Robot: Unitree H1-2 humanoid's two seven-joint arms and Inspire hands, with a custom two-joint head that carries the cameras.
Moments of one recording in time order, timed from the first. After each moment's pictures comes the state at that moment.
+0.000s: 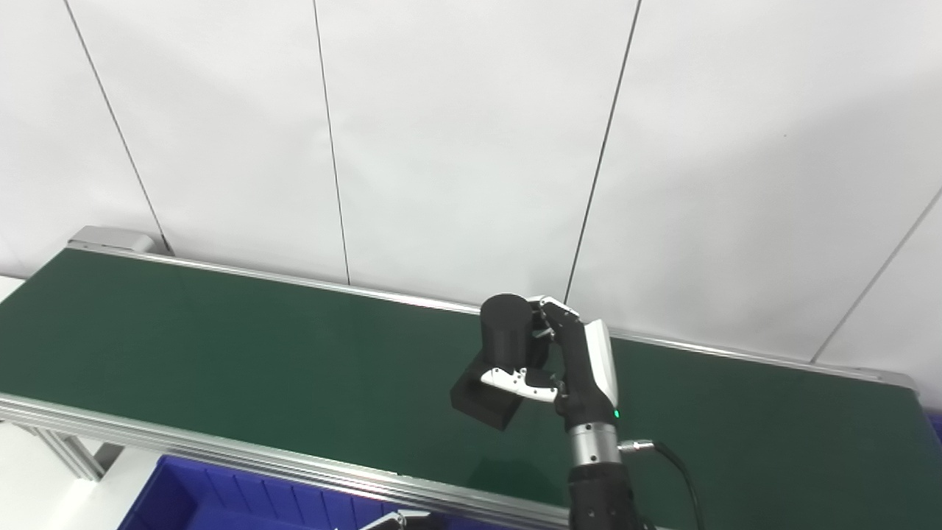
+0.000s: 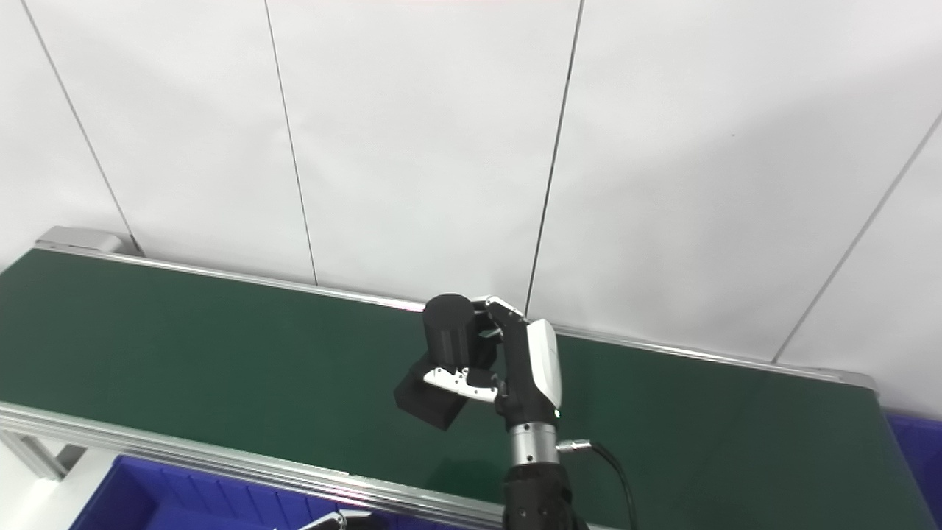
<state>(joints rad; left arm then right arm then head) 0.27 0.31 -0.51 0.04 0.09 -0.43 0.31 -0.37 0.10 0.28 0.30 -0.44 -0.18 -0.27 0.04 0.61</state>
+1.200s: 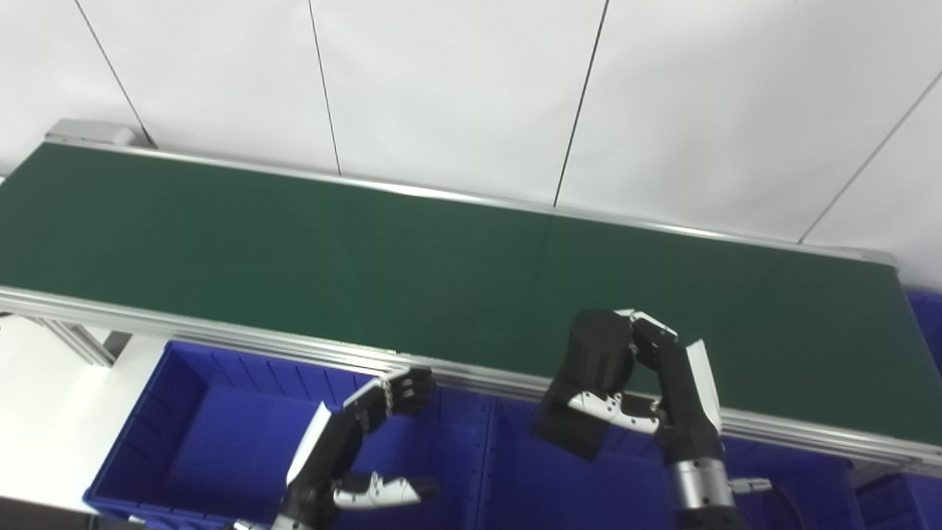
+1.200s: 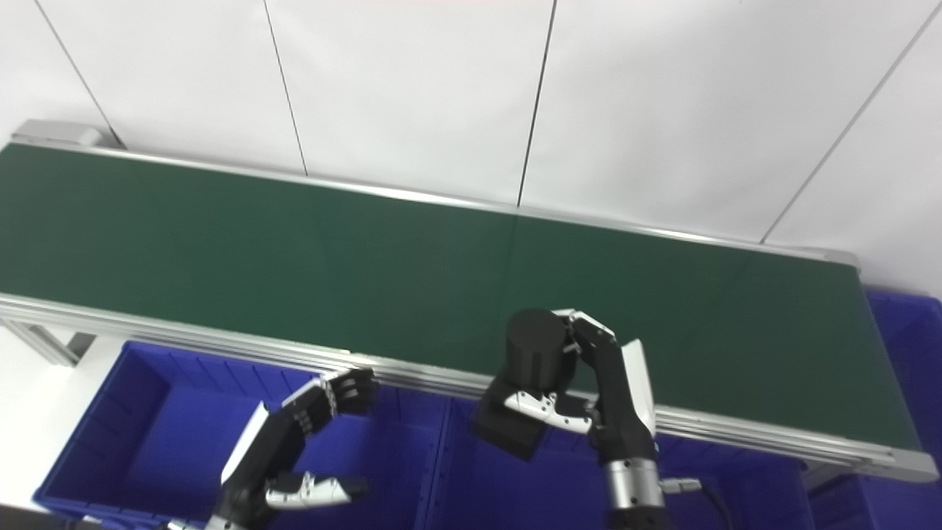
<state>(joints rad) 0.35 0.18 -0.29 -0.06 0.07 -0.43 0.07 0.11 -0.07 0.19 -0.18 -0.33 -0.07 -0.01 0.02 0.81</state>
